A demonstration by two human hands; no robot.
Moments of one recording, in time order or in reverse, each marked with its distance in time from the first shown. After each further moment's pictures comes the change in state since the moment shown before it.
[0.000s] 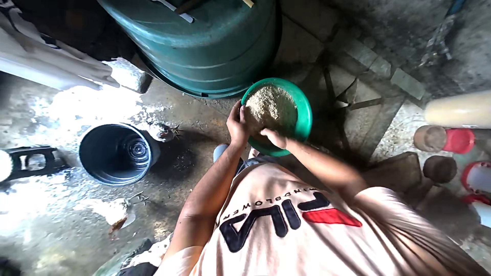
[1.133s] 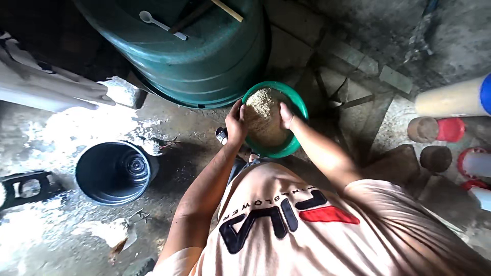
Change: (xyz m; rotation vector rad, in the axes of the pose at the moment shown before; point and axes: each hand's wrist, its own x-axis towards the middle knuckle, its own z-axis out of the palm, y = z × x) left_hand 0.032 0.013 -0.002 0.042 -0.185 0.083; right_hand 0.069 0.008 -0.076 0.680 0.329 0.239
